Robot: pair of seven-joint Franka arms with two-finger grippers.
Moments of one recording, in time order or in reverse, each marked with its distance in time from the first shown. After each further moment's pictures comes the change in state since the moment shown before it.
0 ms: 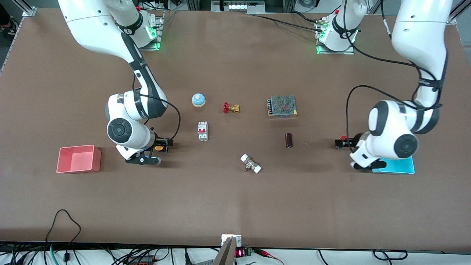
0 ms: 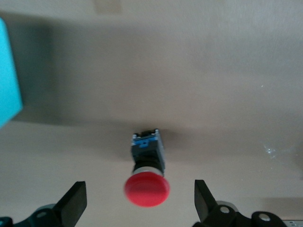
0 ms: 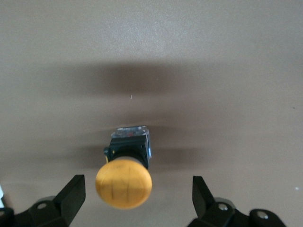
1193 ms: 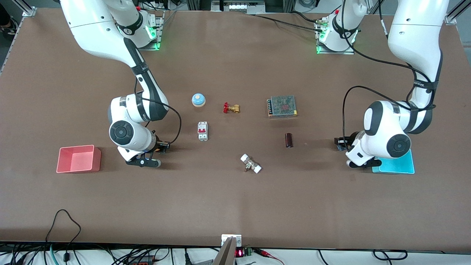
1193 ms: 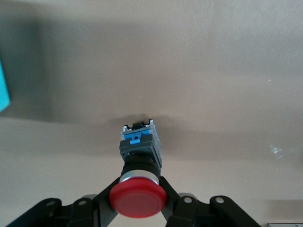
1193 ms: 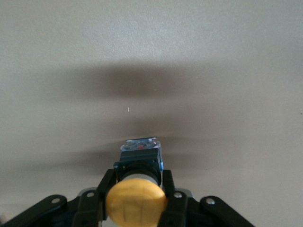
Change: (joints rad) left arm 0.000 -0.012 0.006 -0.010 0.000 0.008 -0.004; right arm 0.000 0.024 -0.003 0.017 0.005 0.028 0.035
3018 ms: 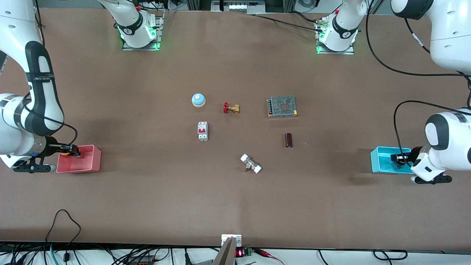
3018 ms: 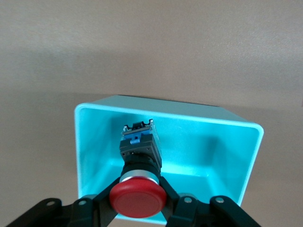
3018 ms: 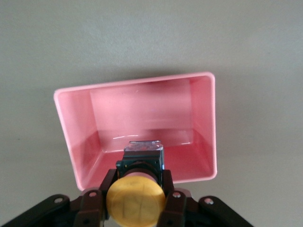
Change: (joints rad) left arm 0.266 0.157 0.025 0.269 0.130 0.017 0.231; right arm -0.482 -0.038 -0.034 0.095 -0.056 -0.130 -0.547
